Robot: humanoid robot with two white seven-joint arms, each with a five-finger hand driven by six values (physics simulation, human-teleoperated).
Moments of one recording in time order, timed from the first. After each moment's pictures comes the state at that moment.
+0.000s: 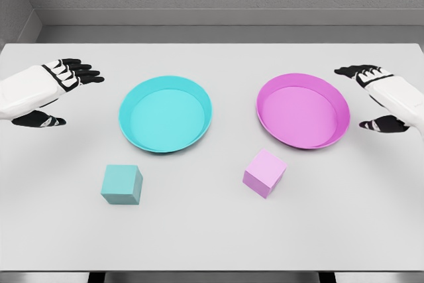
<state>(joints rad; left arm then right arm) -0.26 1.02 -0.31 -1.63 -0.38 -0.61 -0.15 -0.21 -1.13 0.54 -1.75 0.19 -0.16 -0.11</state>
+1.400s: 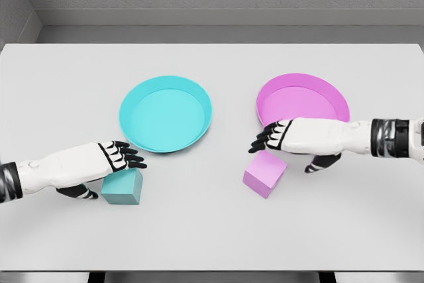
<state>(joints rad) -0.07 0.93 -0.34 -1.78 -0.43 -0.61 -0.41 -0.59 -0.94 0.79 -1.76 0.20 -0.50 0.57</state>
